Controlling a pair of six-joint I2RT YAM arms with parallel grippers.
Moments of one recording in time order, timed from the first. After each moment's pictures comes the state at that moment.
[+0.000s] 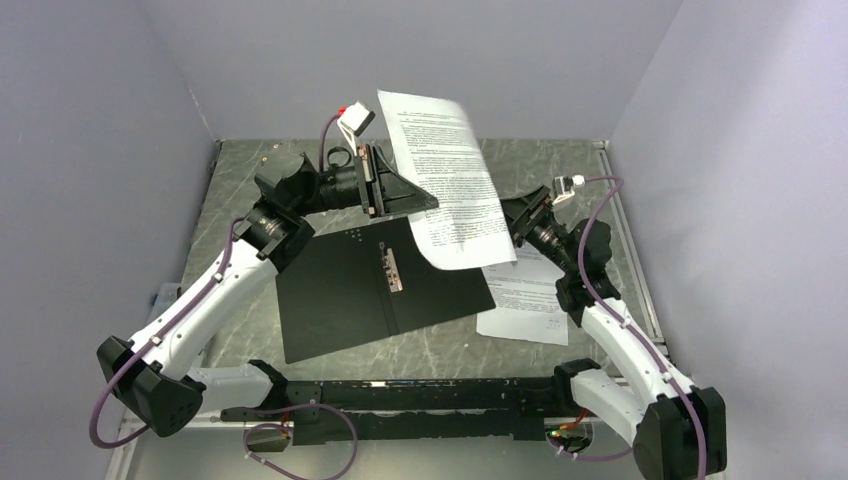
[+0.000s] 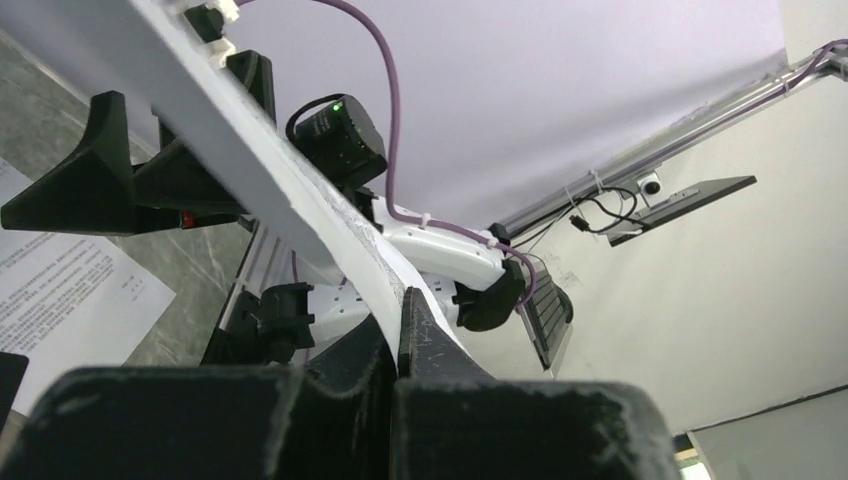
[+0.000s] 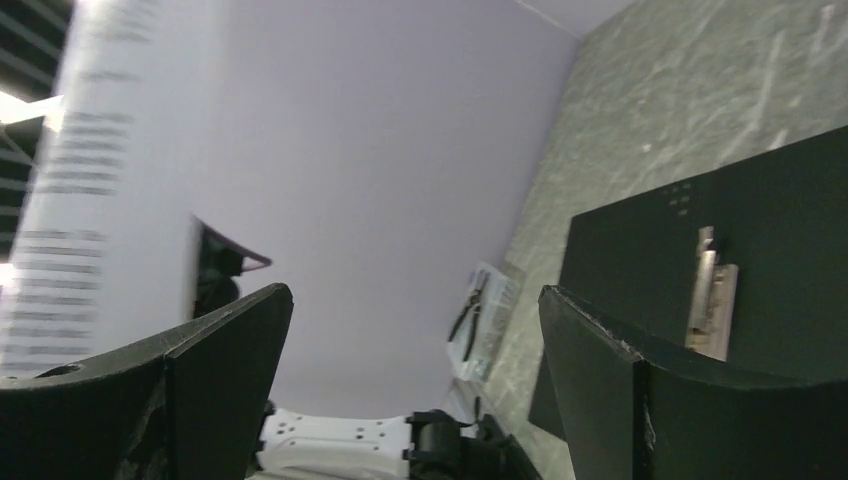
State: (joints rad) left arm -0.60 1.22 1.28 0.19 0.83 -1.12; right arm 0.23 0.92 0.58 0.45 -0.57 1.22
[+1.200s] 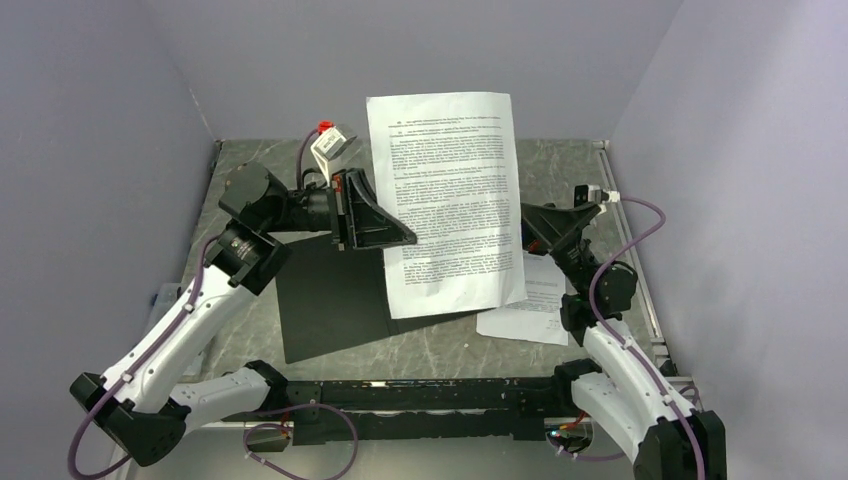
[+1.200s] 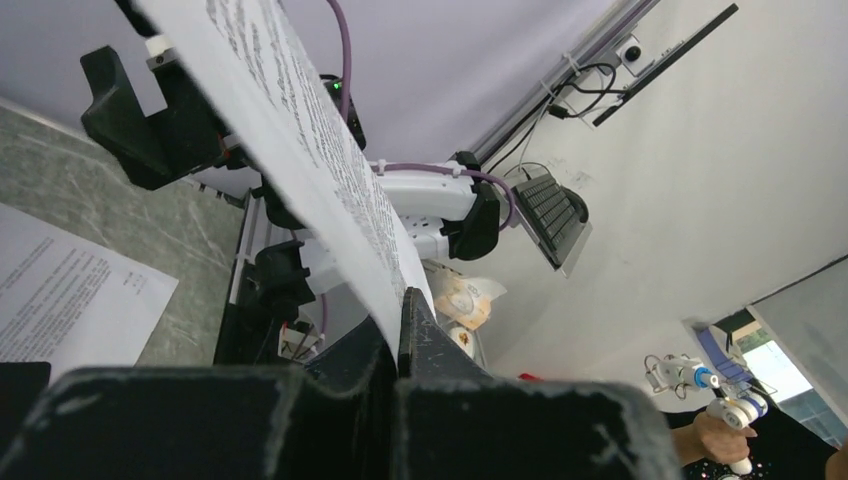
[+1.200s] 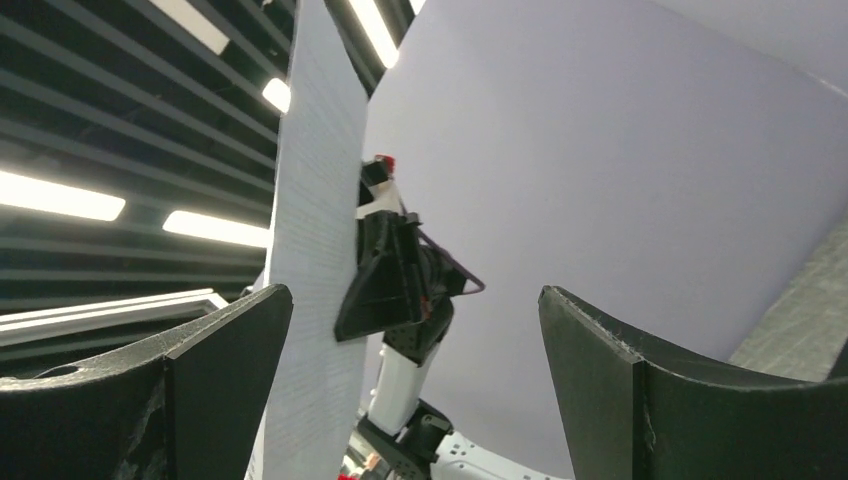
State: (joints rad) left arm -0.60 1.07 1.24 0.17 1.00 -0.97; right arm 0.22 0.80 0.41 1.08 -0.51 1.68
